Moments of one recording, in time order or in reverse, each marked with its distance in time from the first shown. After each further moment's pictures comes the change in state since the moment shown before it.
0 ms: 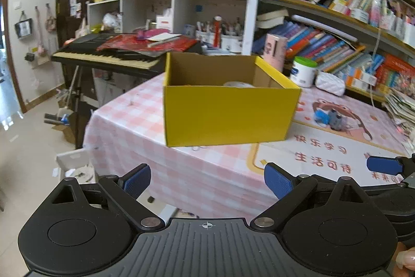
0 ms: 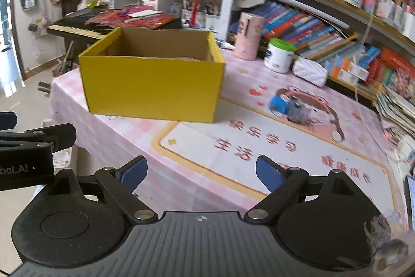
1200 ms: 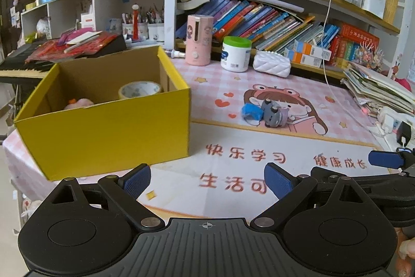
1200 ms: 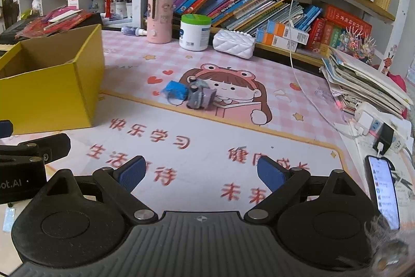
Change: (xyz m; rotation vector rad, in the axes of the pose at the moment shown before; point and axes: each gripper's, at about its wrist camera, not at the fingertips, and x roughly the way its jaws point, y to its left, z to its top) left arm 0.086 -0.142 0.037 0.119 0.069 -0.173; right arm 0.052 -0.159 0.009 0.153 0.076 -0.171
